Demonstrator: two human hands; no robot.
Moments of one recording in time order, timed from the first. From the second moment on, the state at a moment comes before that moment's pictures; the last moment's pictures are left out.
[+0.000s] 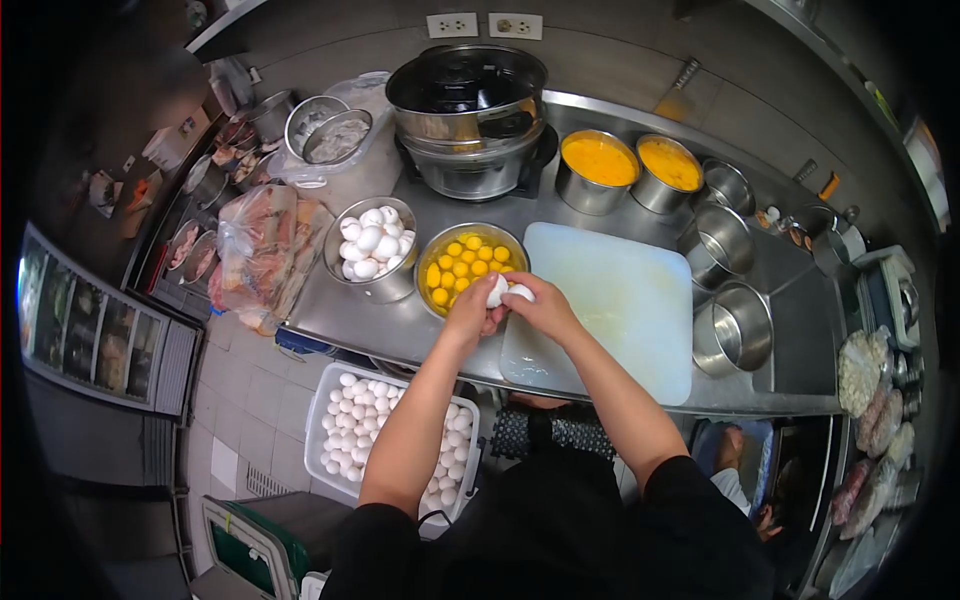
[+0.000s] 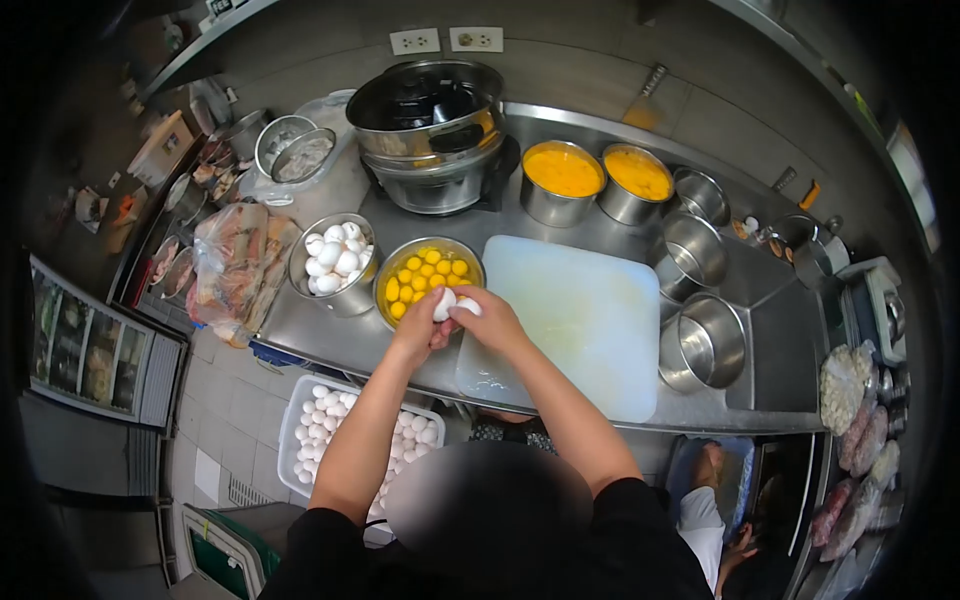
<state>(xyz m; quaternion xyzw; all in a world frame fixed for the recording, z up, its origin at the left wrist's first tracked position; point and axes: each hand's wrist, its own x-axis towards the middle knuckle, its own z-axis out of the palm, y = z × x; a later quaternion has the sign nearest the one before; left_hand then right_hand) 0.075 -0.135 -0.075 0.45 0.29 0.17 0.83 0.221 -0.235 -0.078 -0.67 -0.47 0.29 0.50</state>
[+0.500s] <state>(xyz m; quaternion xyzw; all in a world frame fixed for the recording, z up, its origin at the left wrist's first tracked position) 0.069 -0.070 -0.055 0.82 0.32 0.24 0.41 0.236 -0.171 -0.045 -0.67 -0.65 -0.01 0.35</state>
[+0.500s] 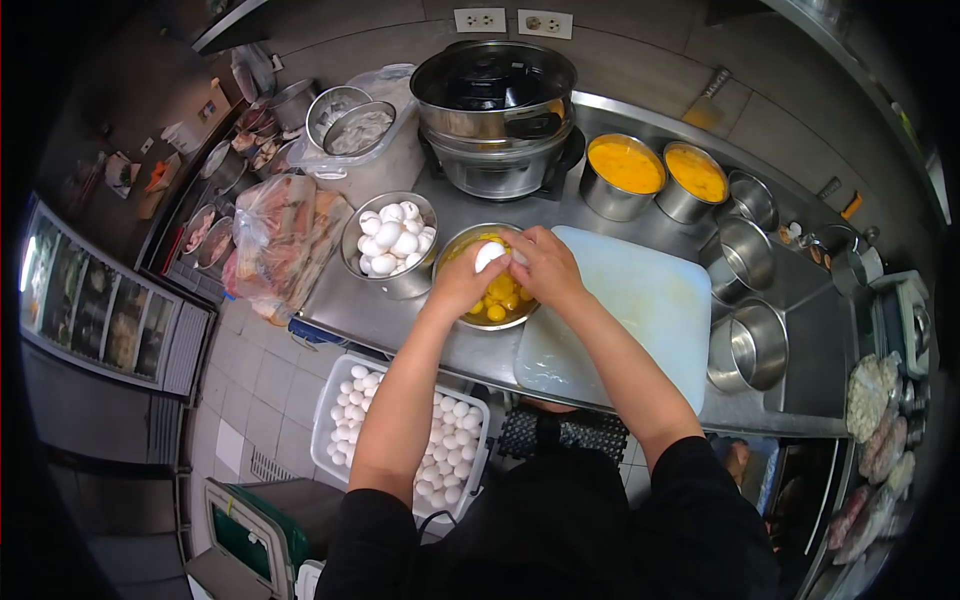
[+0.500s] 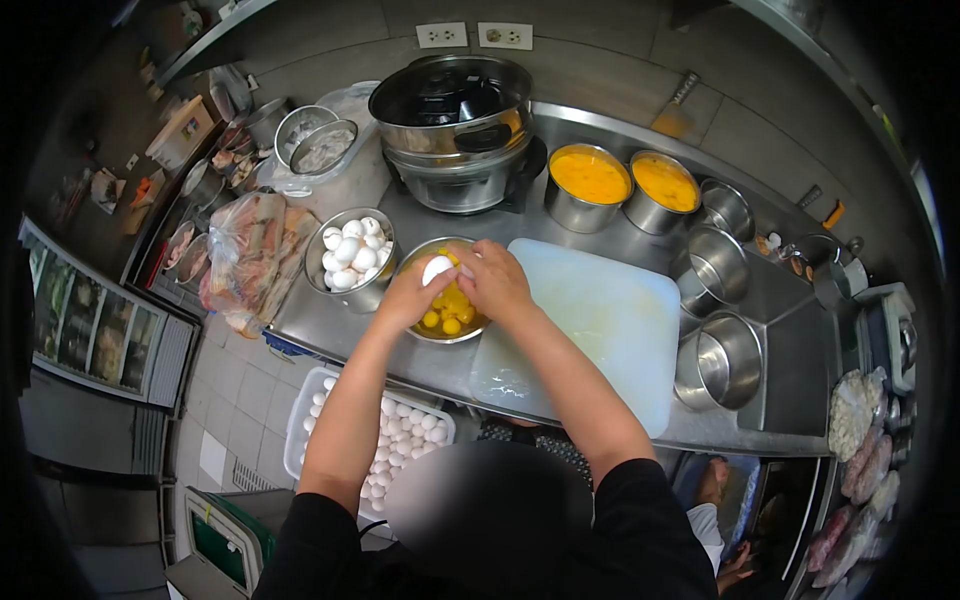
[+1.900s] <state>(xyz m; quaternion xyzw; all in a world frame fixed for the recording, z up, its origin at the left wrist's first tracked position) -0.034 -0.006 -0.002 0.82 0.39 0.33 0.25 0.149 -0.029 -0.001 -0.67 -0.63 0.12 0.37</state>
